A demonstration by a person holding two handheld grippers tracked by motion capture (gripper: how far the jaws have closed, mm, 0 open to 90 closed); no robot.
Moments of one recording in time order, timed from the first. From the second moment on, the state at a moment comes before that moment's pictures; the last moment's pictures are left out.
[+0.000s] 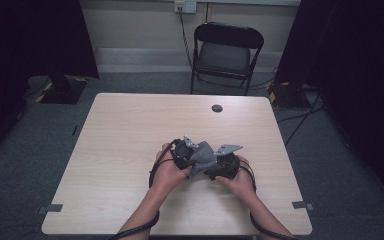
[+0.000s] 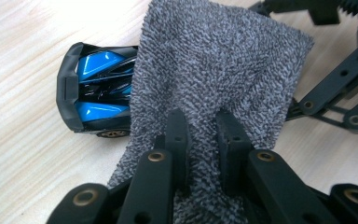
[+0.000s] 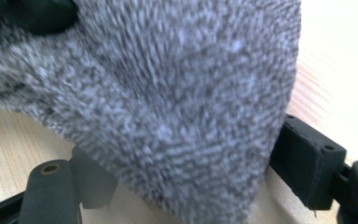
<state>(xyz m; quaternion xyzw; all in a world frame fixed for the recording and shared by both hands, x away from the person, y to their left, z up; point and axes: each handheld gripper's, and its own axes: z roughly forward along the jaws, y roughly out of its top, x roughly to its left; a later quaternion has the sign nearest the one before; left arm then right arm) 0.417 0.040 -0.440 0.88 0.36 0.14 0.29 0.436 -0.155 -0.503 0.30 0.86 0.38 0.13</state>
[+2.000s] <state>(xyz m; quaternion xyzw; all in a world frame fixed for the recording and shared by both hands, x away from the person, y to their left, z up) 0.465 0.079 -0.434 0.84 0.45 0.17 0.27 0.437 -0.155 -0.503 0.31 0.86 0.38 0.13</state>
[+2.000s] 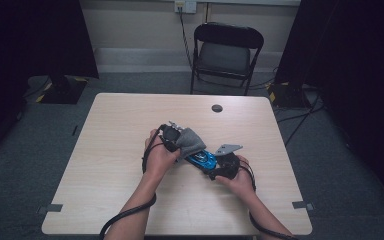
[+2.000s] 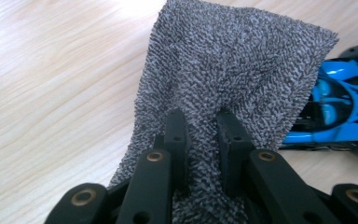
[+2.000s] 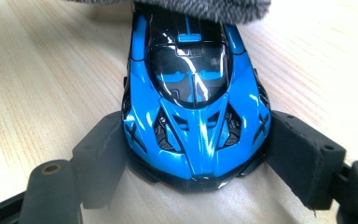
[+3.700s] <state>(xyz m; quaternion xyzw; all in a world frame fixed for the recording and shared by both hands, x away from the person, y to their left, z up) 0.483 0.143 -0.449 0.79 0.54 0.16 0.26 0.437 -0.155 -0.503 0.31 0.86 0.38 0.13</state>
